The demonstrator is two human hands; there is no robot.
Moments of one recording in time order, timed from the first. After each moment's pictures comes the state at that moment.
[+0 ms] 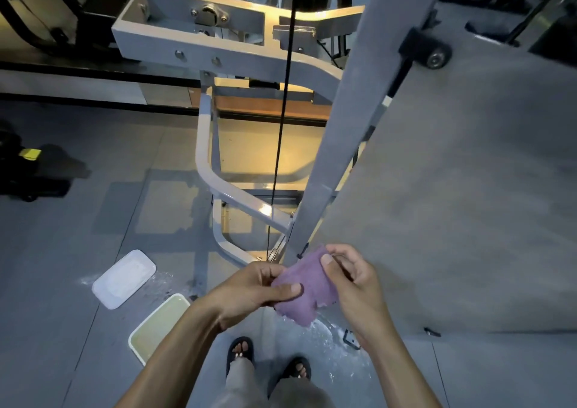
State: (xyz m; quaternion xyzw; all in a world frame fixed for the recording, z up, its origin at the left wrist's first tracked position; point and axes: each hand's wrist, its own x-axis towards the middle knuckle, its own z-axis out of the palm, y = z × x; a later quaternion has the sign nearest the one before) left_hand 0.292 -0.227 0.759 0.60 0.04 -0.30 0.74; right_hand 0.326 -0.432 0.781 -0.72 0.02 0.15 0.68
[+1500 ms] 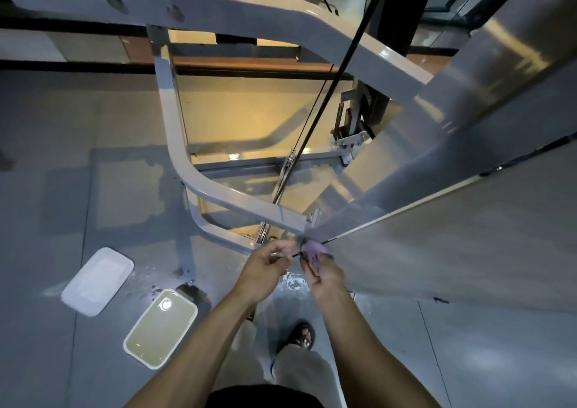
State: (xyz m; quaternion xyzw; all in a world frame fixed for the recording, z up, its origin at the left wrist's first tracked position) left_hand 0.385 -0.182 0.639 0.66 0.17 -0.23 0.70; right_hand 0.413 -0.319 0.630 -0.41 0.56 0.09 0.71
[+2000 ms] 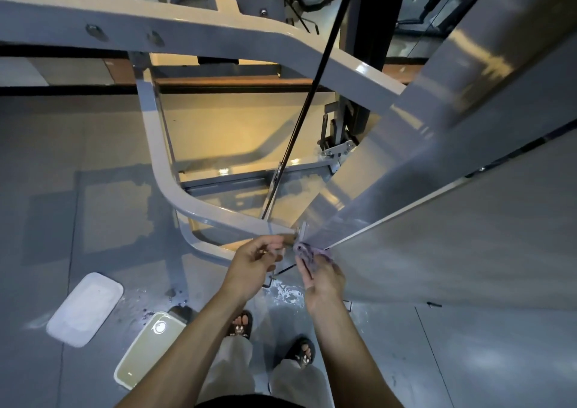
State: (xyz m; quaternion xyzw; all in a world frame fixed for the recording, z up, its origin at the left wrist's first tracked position) left_hand 0.415 -0.174 0.659 0.66 0.17 -0.18 0.71; right_hand 0.417 -0.306 0.678 -0.38 0.52 -0.03 0.76
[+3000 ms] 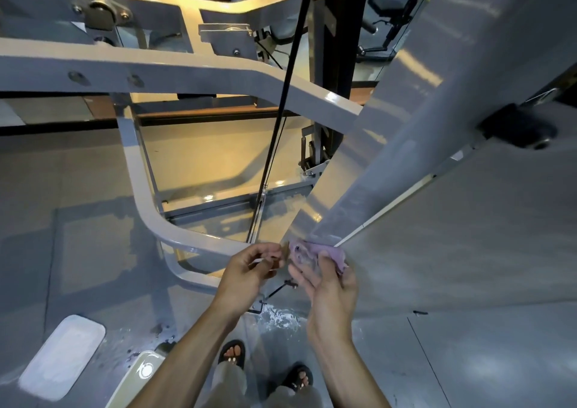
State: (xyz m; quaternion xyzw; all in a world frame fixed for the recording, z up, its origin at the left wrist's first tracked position) left_hand 0.427 -0.183 0.711 0.62 0.12 -0.17 0.76; right_hand 0.399 -0.306 0.762 -0.51 0.35 -0.11 0.78
